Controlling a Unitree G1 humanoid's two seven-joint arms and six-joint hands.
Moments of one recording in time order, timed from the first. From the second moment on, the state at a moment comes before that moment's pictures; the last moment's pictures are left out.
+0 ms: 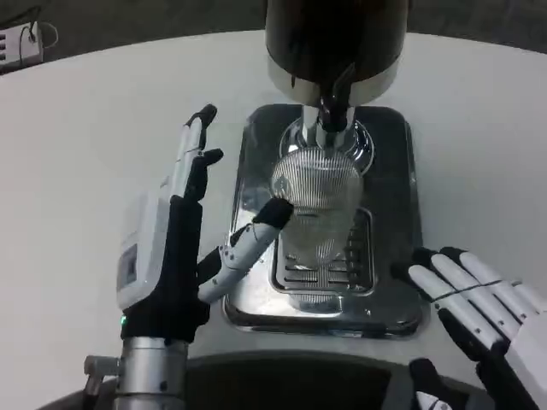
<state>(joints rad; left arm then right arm) -0.32 0.19 -0.15 0.07 0.48 -0.32 0.44 0.40 -0.36 -0.14 -0.66 -0.88 -0.43 -0.11</state>
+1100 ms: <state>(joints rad) -0.48 0.18 -0.16 -0.36 0.32 -0.12 -0.10 0.41 -0.36 -0.12 -0.66 -0.88 -0.42 -0.10</state>
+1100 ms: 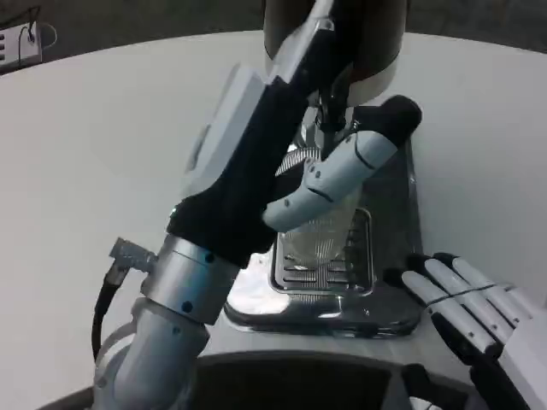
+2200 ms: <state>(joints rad) -0.58 0.33 -0.27 -0.50 0.68 0.04 -0.34 0.39 -0.36 -0.12 -0.66 -0.86 -0.40 -0.10</state>
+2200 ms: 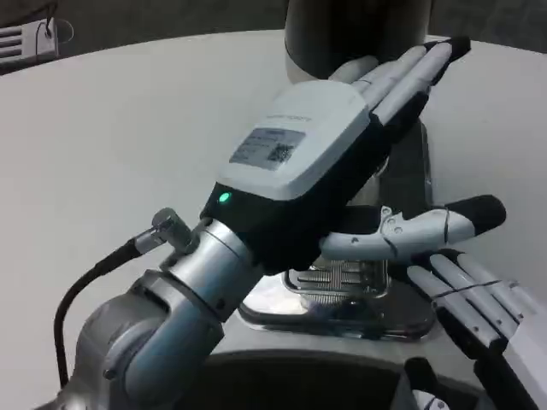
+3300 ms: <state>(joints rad) -0.55 0.35 -0.25 -0.54 0.72 0.04 -0.36 0.22 -0.30 -0.05 -0.59 -0.61 -0.13 0.06</state>
